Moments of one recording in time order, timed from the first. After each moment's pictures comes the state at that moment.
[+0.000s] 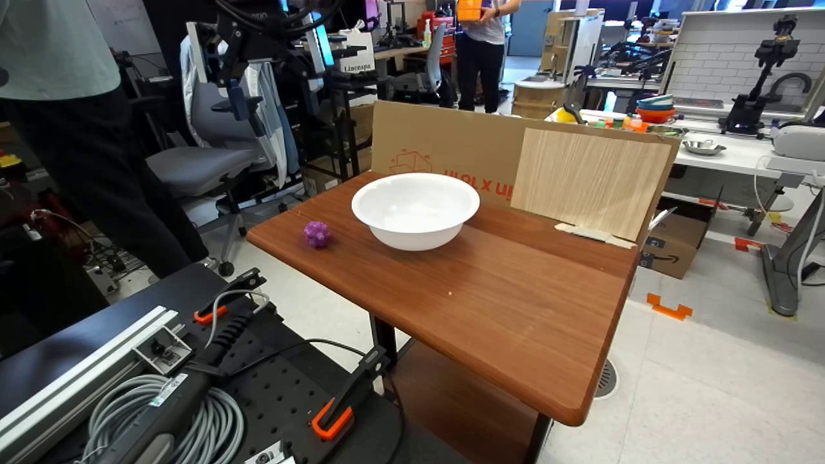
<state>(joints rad) 0.16 -0.26 0.06 -2.46 -0.11 2.11 -0.30</state>
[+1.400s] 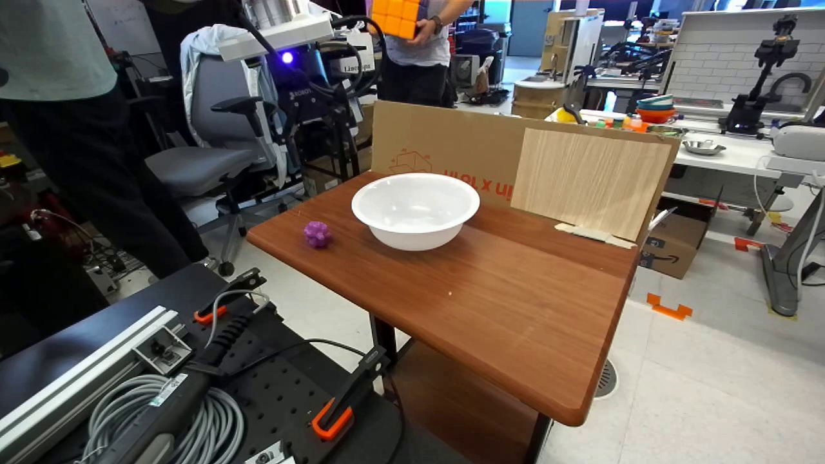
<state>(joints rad) 0.17 0.17 0.15 -2.21 -0.37 2.24 -0.20</state>
